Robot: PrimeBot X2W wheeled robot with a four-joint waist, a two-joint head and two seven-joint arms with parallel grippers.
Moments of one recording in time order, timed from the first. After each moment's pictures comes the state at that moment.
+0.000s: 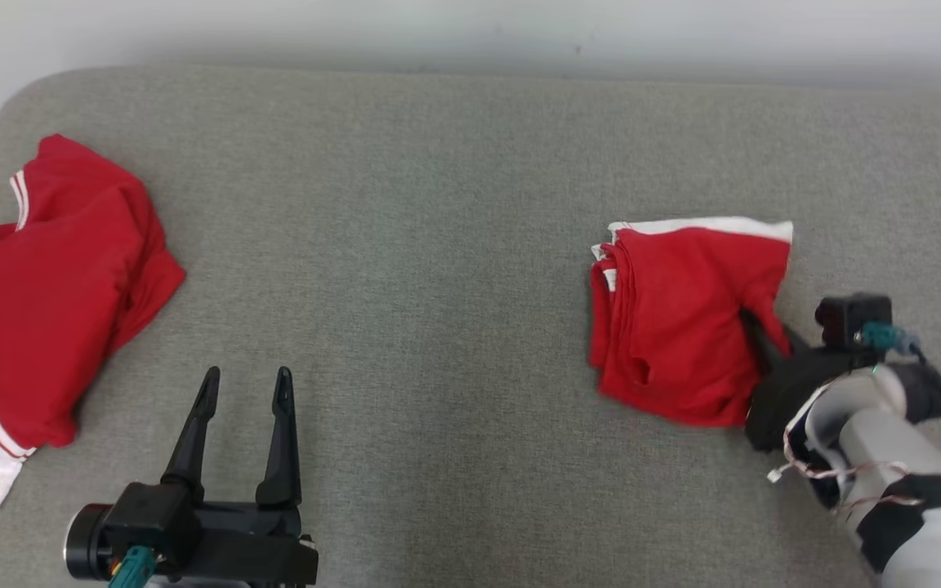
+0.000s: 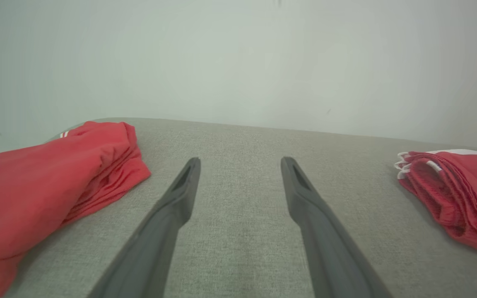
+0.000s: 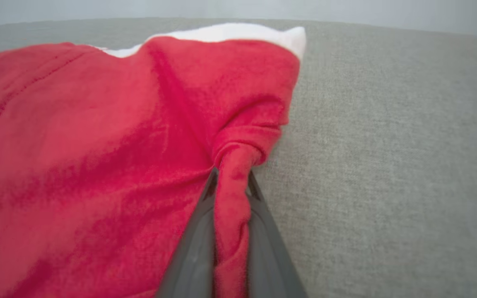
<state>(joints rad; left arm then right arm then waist) -0.13 0.05 -0.07 0.10 -0.19 -0.09 -0.26 -0.66 -0.29 0.40 0.93 0.49 0.13 -0.12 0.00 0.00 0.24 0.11</state>
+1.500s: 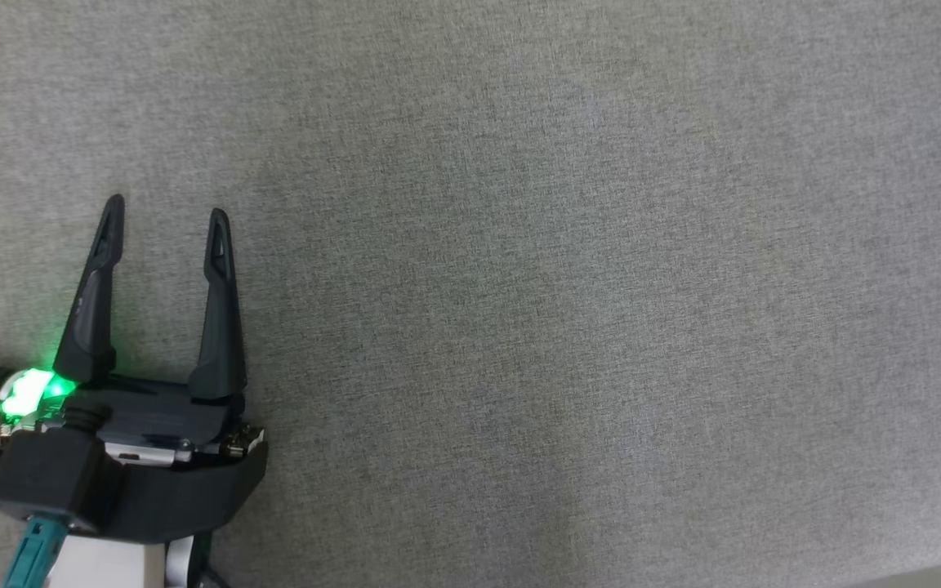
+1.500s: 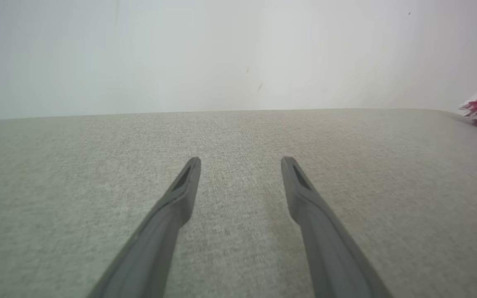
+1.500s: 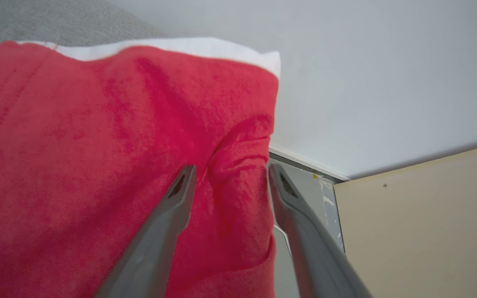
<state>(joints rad) -0.29 0.10 -0.04 -0.13 -0.07 -0.12 -0.27 -1.26 -0.89 0.71 0.90 0.53 0.13 -0.05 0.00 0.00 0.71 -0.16</state>
